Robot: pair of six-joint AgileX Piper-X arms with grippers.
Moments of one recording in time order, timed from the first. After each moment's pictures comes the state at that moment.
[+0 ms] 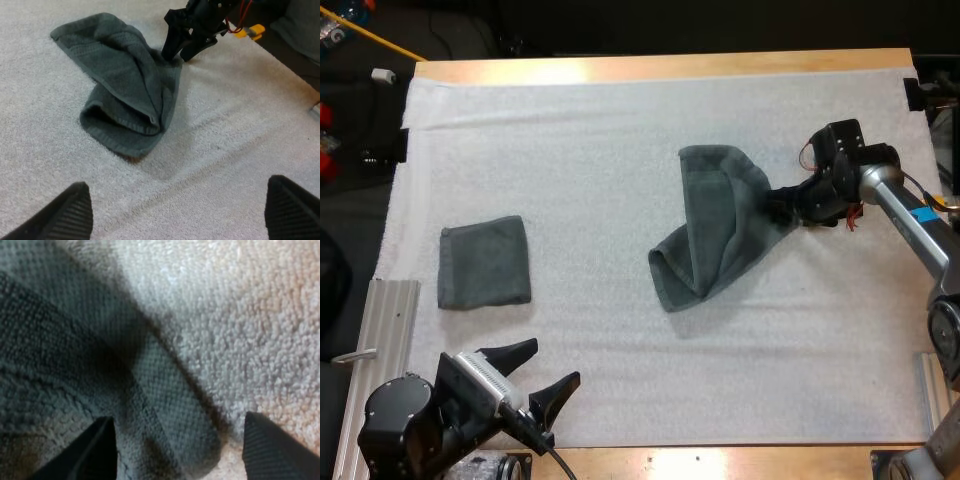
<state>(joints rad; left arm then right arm) -0.05 0.19 -0.64 1.10 0.69 -1.72 0.19 1.92 -1.30 0.79 -0.21 -1.60</state>
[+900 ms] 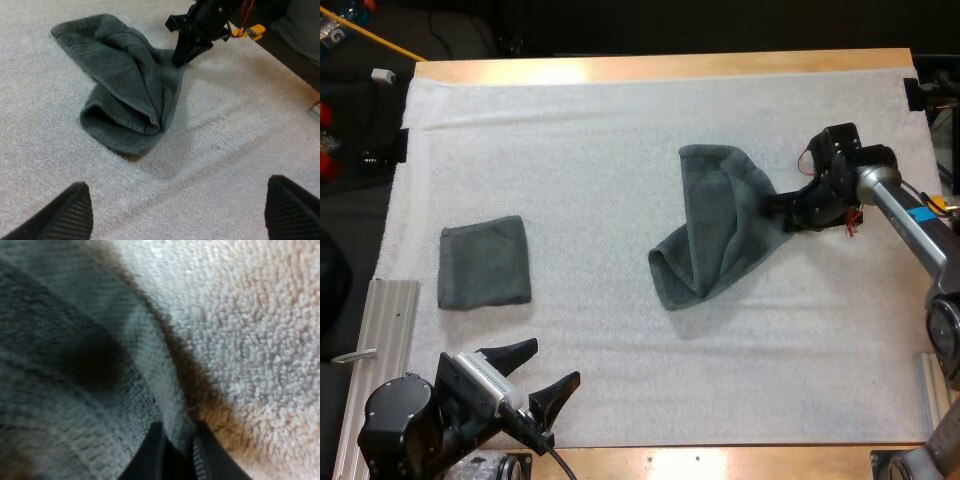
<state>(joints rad) -0.05 0.19 -0.64 1.10 0.69 -1.72 0.19 1.91 -1.30 0.84 -0.21 -1.58</state>
